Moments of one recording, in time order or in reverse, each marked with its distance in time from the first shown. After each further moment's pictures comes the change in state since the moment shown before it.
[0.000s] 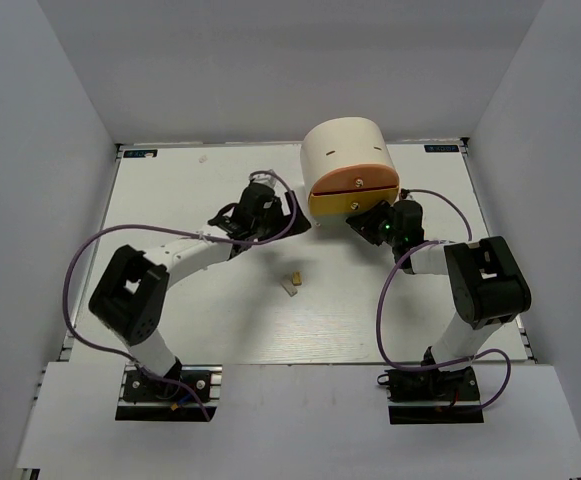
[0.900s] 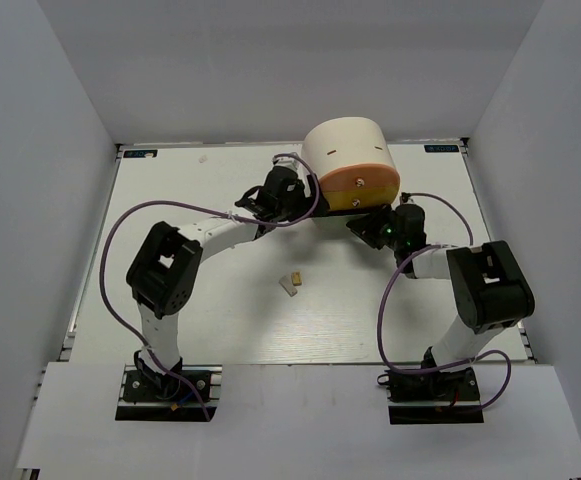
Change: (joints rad) left arm -0.024 0.280 0.300 0.058 -0.045 0.067; right arm -0.003 -0.028 -0.038 0.011 -0.027 0.004
